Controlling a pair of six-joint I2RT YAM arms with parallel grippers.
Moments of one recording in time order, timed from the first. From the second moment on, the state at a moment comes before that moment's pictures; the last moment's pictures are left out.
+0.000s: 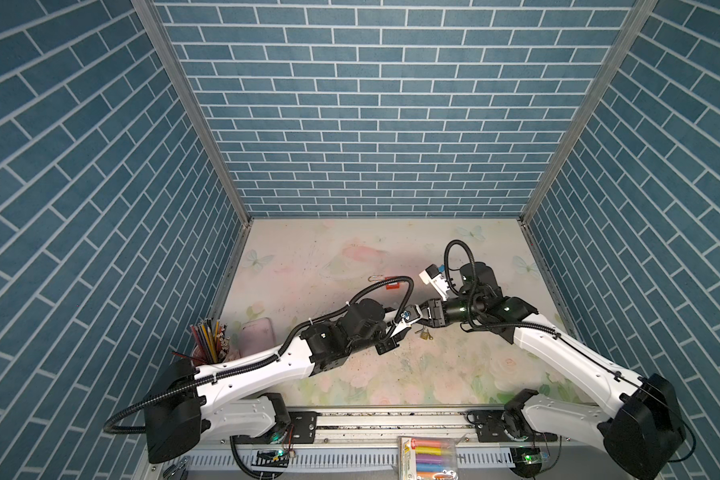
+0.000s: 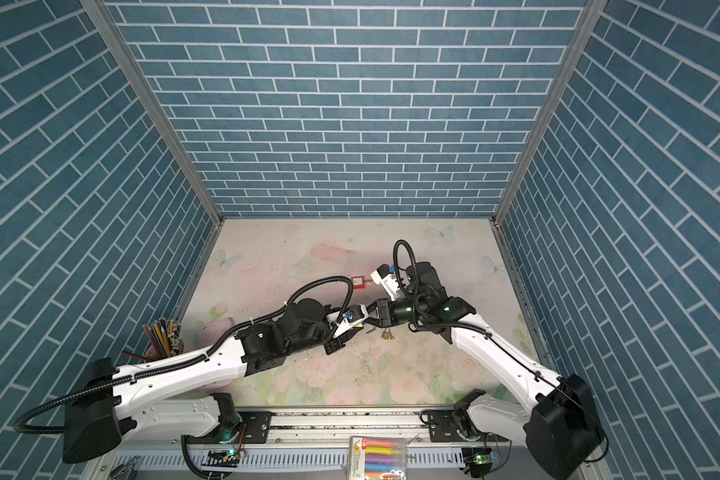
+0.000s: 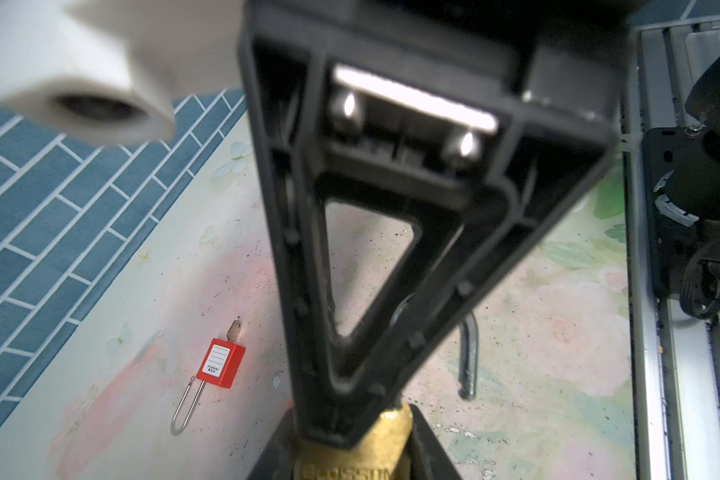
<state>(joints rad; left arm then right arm) -1.04 1.19 0.78 -0.10 -0.01 0.29 0.60 1.13 0.83 -0.34 -0.82 0.52</state>
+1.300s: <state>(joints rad) -0.92 1.20 0.78 -0.15 0.16 0.26 0.57 1.11 0.79 -0.44 -0.74 0.44</state>
